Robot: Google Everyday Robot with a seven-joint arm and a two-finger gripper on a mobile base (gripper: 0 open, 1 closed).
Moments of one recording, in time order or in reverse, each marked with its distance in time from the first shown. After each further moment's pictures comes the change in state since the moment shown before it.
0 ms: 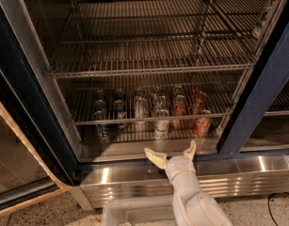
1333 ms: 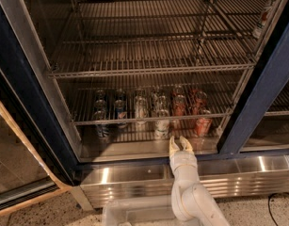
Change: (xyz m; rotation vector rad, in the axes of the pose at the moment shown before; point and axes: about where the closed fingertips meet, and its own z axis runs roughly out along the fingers) arm 0.033 -0.055 0.035 0.190 0.031 -0.044
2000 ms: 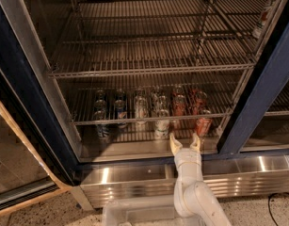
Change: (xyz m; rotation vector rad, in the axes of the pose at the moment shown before) arm -0.009 -0.023 0.009 0.063 -0.031 -0.009
